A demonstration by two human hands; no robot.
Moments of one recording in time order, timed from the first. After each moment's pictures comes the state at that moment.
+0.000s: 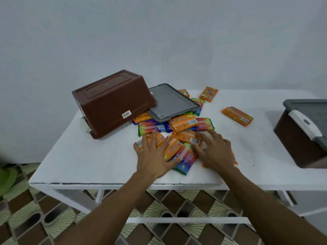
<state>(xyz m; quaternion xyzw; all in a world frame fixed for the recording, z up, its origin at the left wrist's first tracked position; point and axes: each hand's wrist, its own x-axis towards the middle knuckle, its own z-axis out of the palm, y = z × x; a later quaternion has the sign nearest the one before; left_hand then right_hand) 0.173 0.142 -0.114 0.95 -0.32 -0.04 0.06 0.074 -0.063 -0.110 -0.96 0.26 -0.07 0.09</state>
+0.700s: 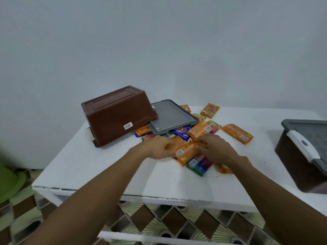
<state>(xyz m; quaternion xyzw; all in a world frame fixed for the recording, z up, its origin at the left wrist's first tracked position) 0.226 0.100 -0.037 0.87 -0.45 -0.19 0.09 0.100 -0.105 -0.046 -0.98 0.15 0.02 0.16</state>
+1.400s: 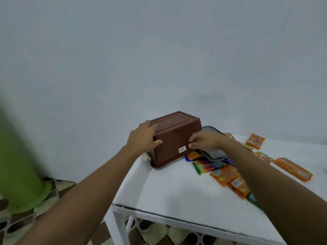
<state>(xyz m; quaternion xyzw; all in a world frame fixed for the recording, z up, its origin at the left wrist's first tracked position) 0.346 0.311 0.033 0.95 -0.28 0.12 0.08 0.256 0.072 0.061 -0.99 0.03 0.09 0.13</state>
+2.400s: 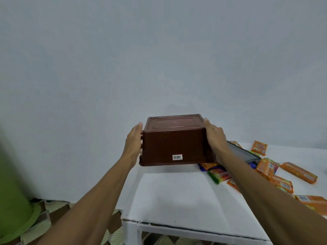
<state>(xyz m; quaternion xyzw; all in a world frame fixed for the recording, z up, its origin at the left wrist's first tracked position) 0.370 0.400 0.055 0.68 -0.10 -0.06 0.72 0.275 0.166 0.075 -0.77 0.25 -0.27 0.51</state>
